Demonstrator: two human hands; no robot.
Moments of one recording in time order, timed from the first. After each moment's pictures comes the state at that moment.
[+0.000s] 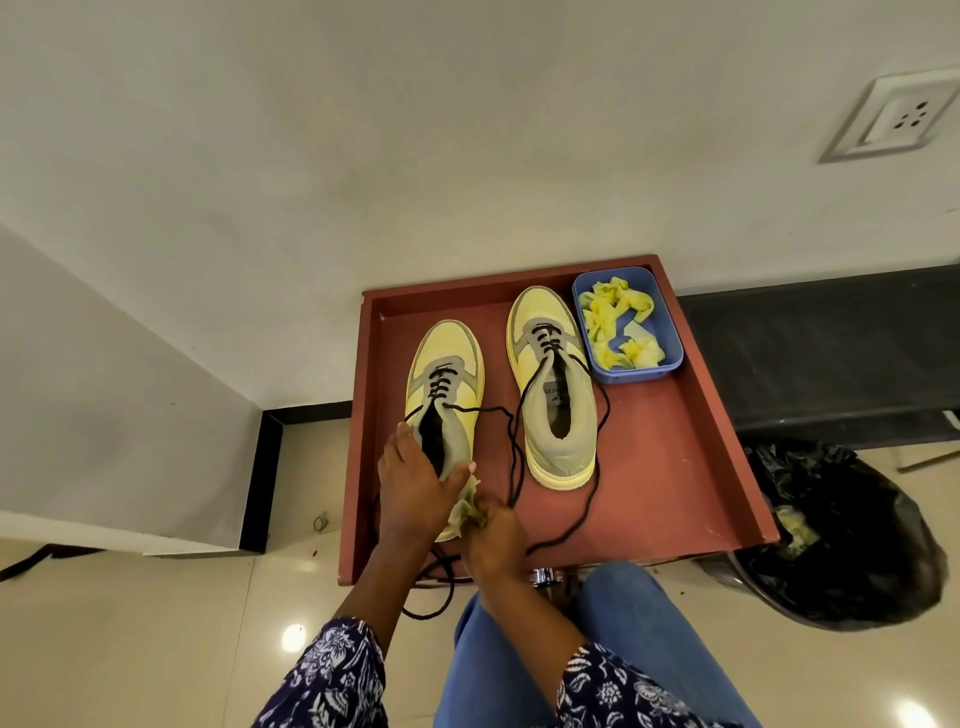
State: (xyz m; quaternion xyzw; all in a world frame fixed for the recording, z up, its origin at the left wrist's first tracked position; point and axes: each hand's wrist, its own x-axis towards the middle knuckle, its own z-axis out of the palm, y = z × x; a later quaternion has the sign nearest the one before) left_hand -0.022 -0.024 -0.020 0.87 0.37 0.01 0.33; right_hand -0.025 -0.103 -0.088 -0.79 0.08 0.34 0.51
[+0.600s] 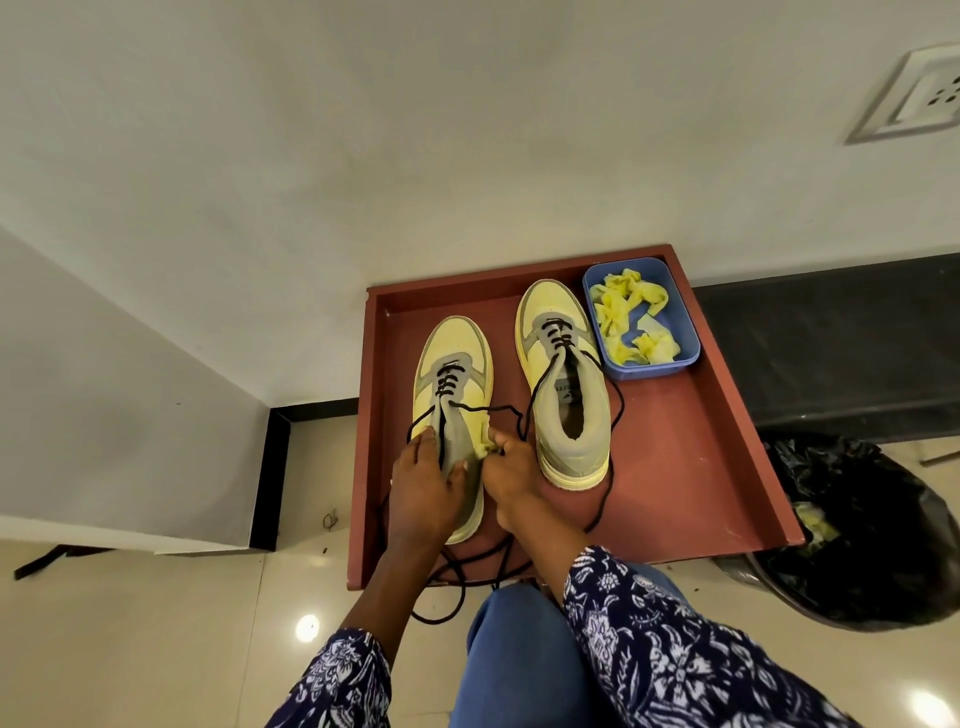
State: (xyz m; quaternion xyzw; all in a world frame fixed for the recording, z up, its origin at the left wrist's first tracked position) left_hand -0.022 -0.017 -0.030 0.89 0.34 -0.01 0.30; right_hand 0.047 -0.083 -0.061 -0.71 0.10 0.35 0.60
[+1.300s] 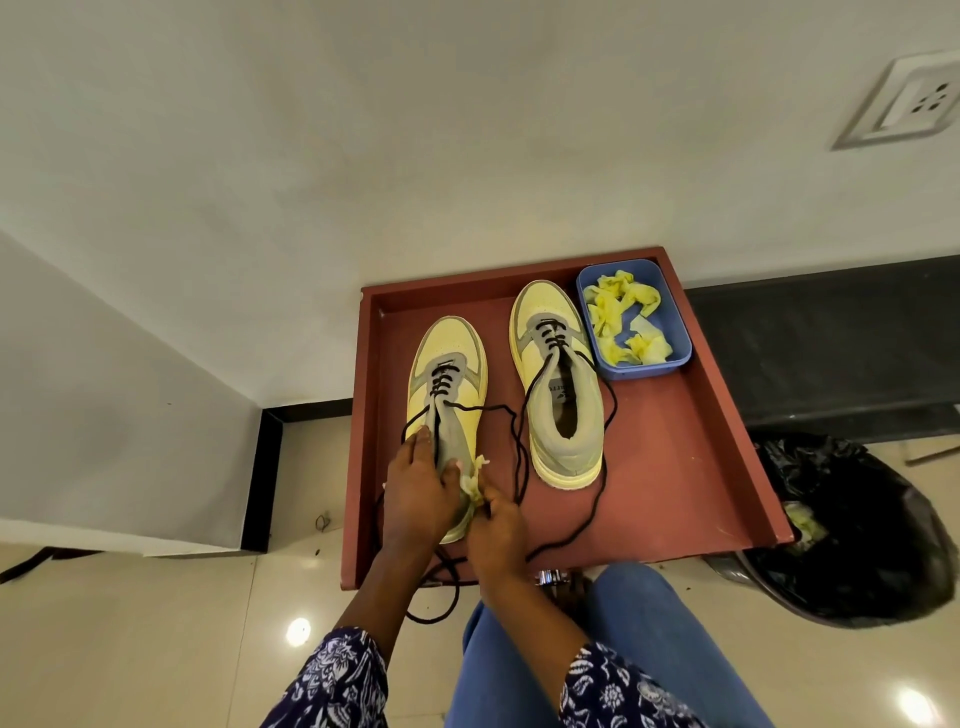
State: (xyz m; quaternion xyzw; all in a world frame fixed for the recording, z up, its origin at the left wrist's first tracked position) left_hand -0.022 -0.019 -0.029 0.89 0.34 -0.02 0.30; right_hand -0.018 -0.100 -0.064 -0.74 0.08 0.29 0.60
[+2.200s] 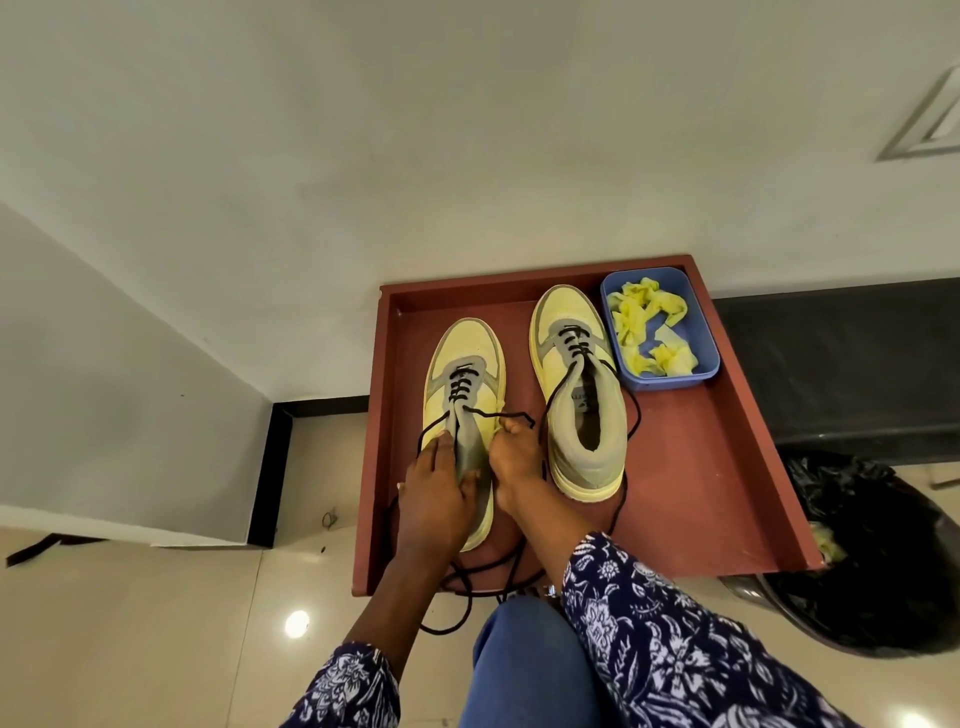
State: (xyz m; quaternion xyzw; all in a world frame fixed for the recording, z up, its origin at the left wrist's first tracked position) left_hand -0.023 -0.015 -0.032 0.92 0.30 -0.03 0.26; right_hand 0.063 -0.059 -0.059 -0.69 0.18 0.34 0.61
